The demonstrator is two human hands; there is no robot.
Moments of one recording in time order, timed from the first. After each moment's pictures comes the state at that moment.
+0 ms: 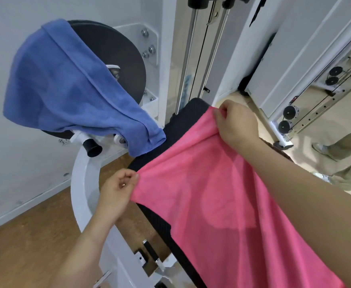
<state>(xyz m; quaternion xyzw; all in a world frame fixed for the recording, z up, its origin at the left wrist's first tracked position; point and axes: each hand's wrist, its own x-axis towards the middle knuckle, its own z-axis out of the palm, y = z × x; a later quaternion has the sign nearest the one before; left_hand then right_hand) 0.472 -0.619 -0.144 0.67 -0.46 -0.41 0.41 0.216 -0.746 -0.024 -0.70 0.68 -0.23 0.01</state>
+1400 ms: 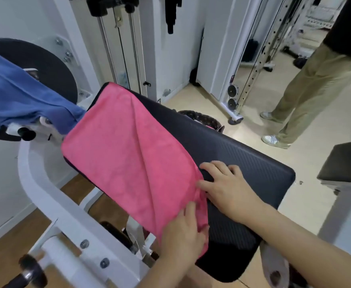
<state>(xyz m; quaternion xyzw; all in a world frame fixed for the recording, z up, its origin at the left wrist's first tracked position) 0.186 -0.368 -0.105 0.57 -0.76 -0.29 0.13 0.030 -0.406 -0.050 -0.81 0.59 0.01 -0.05</state>
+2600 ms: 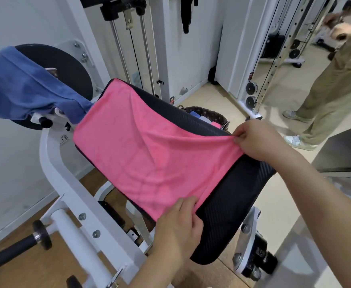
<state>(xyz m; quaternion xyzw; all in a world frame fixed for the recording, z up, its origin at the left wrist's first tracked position) 0.147 -0.319 -0.082 0.57 -0.76 -0.21 0.23 -0.071 -0.443 0.019 -0.66 0.73 -0.11 0.13</state>
